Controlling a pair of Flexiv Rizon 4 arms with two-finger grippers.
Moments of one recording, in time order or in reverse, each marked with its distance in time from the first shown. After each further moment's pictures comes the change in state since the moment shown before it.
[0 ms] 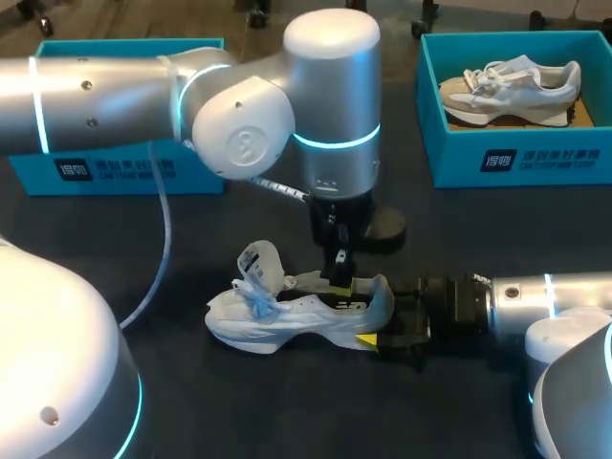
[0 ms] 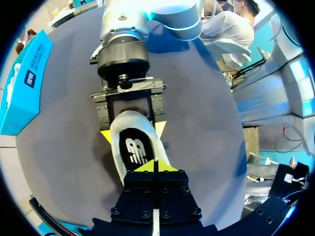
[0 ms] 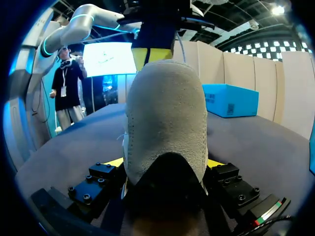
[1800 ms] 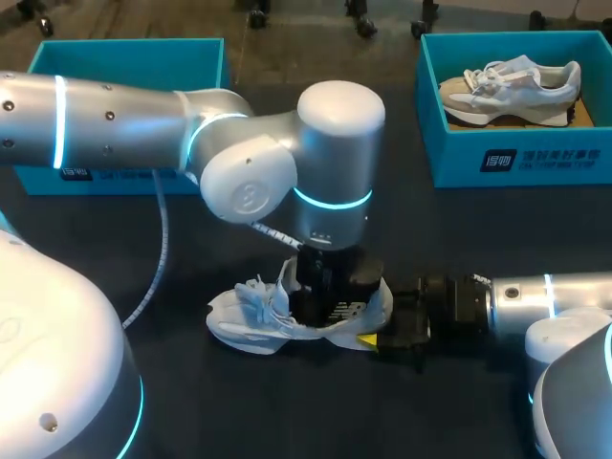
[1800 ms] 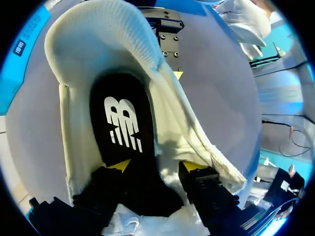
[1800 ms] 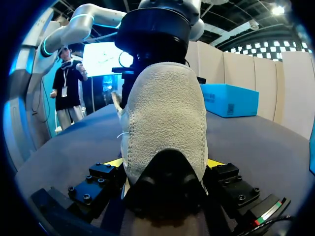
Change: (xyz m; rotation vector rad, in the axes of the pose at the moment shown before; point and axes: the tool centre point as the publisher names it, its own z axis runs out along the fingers) left arm 0.003 0.051 0.073 -0.167 -0.028 -0.091; right arm 0.000 0.000 0.000 0.001 0.000 -0.001
